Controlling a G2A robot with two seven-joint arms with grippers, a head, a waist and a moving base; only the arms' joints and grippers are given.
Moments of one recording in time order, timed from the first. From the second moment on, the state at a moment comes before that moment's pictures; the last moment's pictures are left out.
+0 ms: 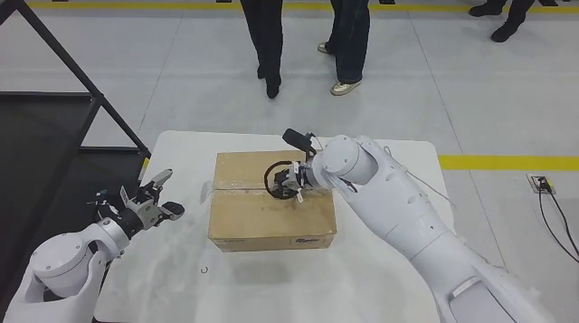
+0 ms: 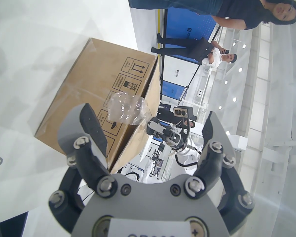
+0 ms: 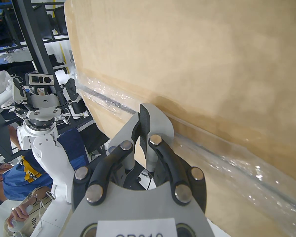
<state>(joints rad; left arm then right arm) 1.14 -1.00 -1.64 -1.49 -0.46 0.31 -0.67 -0.23 -1.49 0.71 -0.86 -0.06 0.35 1.00</state>
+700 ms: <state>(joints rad) 1.14 -1.00 -1.64 -1.49 -0.46 0.31 -0.67 -0.63 -1.29 1.13 -1.39 -0.27 0.50 1.01</state>
